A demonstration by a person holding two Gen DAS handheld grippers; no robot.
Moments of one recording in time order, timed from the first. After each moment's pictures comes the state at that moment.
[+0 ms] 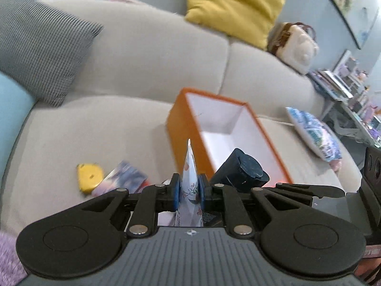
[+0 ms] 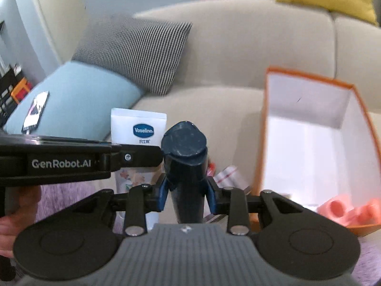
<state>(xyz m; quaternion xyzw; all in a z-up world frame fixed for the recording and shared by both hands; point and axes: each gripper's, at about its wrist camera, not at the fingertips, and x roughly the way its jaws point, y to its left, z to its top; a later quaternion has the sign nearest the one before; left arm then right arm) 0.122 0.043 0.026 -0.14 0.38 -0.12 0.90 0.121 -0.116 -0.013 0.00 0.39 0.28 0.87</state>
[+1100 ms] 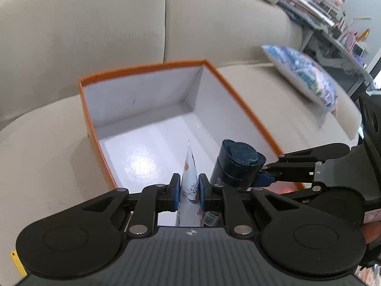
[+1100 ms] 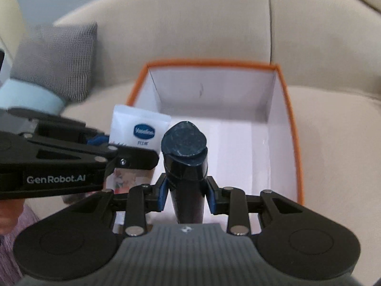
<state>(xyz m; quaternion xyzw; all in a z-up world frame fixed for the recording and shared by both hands) 0.275 -0.069 -0.044 -0.01 0.49 -0.23 0.84 0.271 -0.225 -0.066 0.00 0.50 0.21 0.84</state>
